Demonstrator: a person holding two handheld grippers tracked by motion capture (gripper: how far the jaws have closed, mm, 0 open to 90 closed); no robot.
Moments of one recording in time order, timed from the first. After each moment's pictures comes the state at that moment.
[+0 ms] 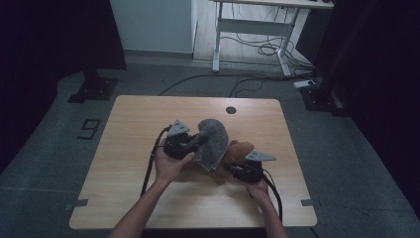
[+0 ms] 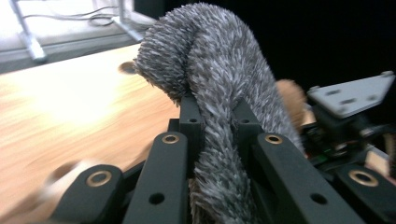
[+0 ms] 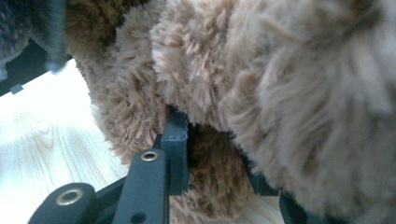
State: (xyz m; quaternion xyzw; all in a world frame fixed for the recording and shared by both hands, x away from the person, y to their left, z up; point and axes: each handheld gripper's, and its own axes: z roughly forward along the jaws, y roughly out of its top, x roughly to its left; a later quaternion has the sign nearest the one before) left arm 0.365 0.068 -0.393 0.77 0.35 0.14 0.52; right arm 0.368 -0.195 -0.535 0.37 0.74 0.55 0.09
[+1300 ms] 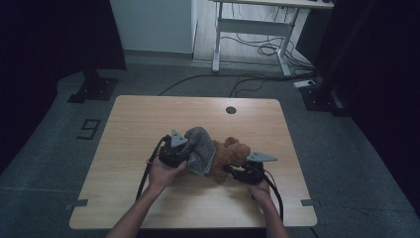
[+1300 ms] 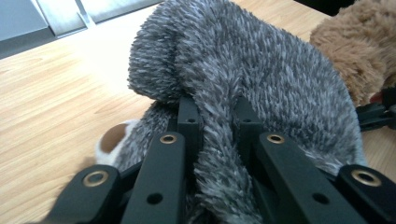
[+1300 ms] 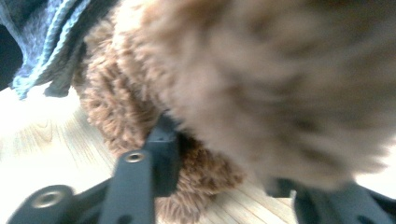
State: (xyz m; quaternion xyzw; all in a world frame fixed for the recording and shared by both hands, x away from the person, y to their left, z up) left arm 0.365 0.092 -0.443 0.80 0.38 0.21 0.40; right arm 0.366 -0.202 -0.536 0.38 0.74 0.54 0.09
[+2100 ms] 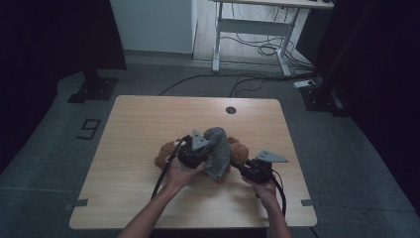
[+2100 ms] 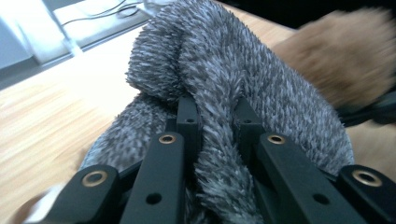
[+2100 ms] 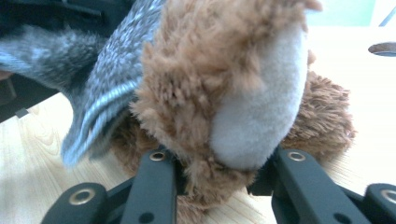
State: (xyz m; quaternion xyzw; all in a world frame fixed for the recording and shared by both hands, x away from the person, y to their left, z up) left arm 0.357 0.026 -0.426 0.82 0.32 0.22 0.43; right arm 0.353 -0.213 -0.509 0.37 0.72 0.58 0.13
